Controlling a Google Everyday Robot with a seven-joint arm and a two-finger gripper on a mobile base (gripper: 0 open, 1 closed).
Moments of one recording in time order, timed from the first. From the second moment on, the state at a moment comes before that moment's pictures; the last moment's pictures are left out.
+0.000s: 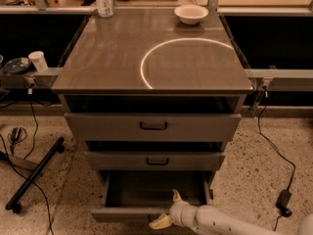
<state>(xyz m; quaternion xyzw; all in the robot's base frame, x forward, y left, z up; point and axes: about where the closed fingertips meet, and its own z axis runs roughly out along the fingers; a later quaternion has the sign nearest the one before) 0.484 -0.032 0.228 -0.37 0.81 0.24 0.39</state>
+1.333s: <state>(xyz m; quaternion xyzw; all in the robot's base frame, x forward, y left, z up) 0.484 -0.032 0.228 -0.37 0.81 0.24 0.39</state>
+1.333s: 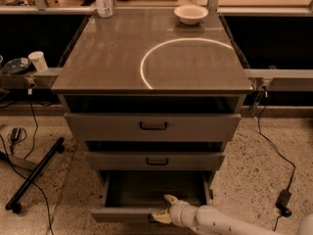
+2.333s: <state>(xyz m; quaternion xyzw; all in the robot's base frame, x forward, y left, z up) 0.481 -0.033 0.221 -0.37 0.81 0.24 0.39</state>
